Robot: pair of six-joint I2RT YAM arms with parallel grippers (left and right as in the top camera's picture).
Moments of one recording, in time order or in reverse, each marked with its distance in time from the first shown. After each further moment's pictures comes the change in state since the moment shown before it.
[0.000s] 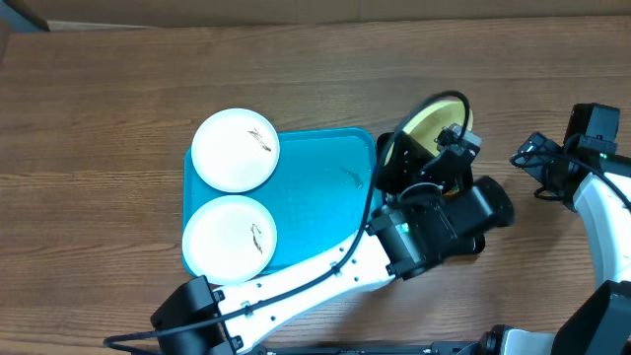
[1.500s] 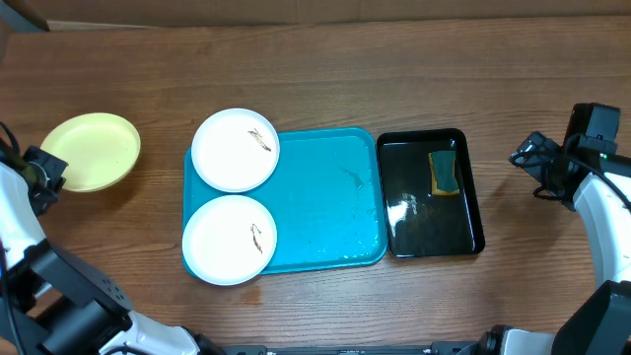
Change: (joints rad) left arm 1.867 0.035 -0.050 -0.336 1.116 -0.311; right arm 0.000 0.000 0.000 0.005 -0.018 0.000
